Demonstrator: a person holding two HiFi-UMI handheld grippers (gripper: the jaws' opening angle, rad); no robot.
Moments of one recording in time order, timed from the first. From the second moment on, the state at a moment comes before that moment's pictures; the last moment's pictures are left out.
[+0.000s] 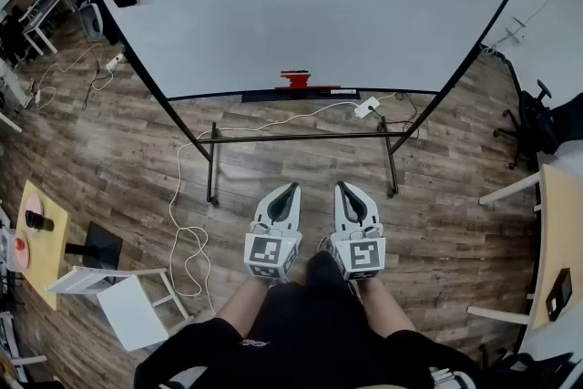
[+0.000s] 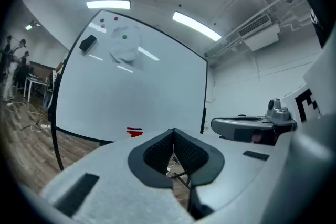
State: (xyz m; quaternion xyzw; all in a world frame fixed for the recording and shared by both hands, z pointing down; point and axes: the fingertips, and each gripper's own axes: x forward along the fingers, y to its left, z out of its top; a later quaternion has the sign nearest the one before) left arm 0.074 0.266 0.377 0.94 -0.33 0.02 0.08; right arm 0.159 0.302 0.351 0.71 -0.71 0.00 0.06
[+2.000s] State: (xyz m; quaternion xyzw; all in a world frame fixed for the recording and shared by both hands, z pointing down) left arm 0.196 0.001 0.486 0.92 -0.33 0.10 0.17; right arm 0.333 0.007 0.493 0.60 -0.69 0.05 0.40
